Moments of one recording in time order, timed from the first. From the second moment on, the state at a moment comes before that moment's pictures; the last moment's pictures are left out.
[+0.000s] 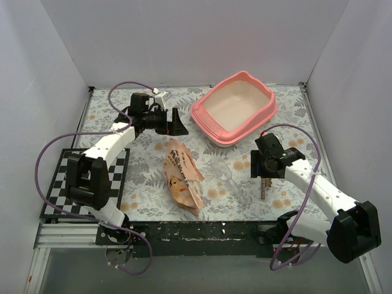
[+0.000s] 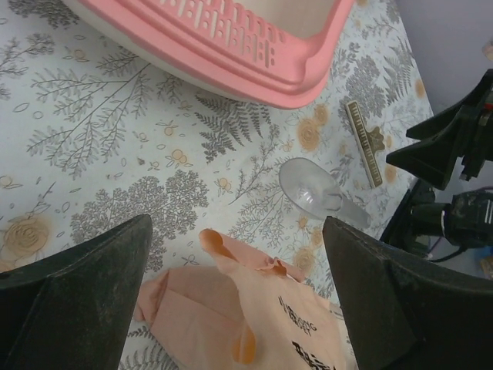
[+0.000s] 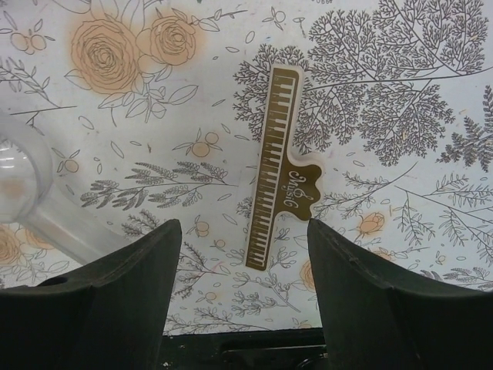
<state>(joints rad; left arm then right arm) -0.26 1.59 1.20 -0.29 0.69 -0.23 0.46 1.14 0.78 -0.82 0.22 0.42</state>
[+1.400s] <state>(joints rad) -0.34 1.35 0.90 -0.11 0.71 -0.24 0.49 1.07 0.99 -0.77 -0.24 0.27</state>
